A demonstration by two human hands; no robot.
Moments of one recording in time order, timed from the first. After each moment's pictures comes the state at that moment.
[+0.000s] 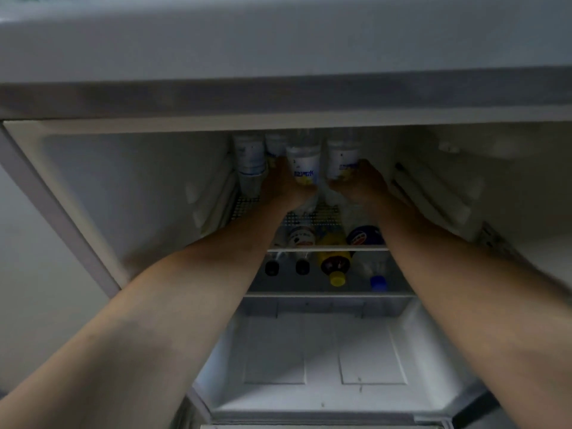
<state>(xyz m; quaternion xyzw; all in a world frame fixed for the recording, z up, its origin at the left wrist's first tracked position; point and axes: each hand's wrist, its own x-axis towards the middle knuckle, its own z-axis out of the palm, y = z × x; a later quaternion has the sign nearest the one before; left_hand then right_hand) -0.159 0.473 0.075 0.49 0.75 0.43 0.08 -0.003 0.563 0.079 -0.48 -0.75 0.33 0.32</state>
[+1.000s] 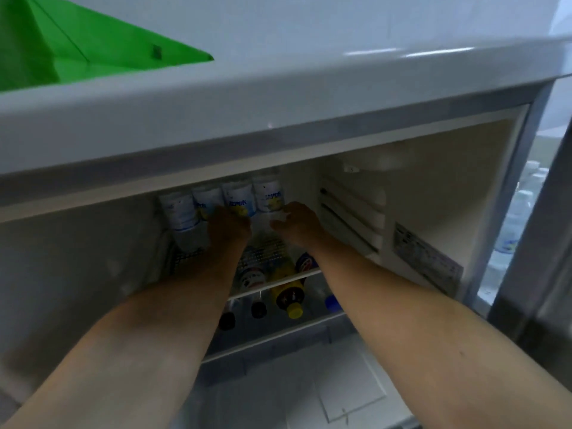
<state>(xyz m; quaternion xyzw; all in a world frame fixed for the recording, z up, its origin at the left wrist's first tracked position) -0.153 0.515 0.064 0.43 0.79 0.42 0.07 0.011 0.527 0.069 -0.50 -0.74 0.31 0.32</state>
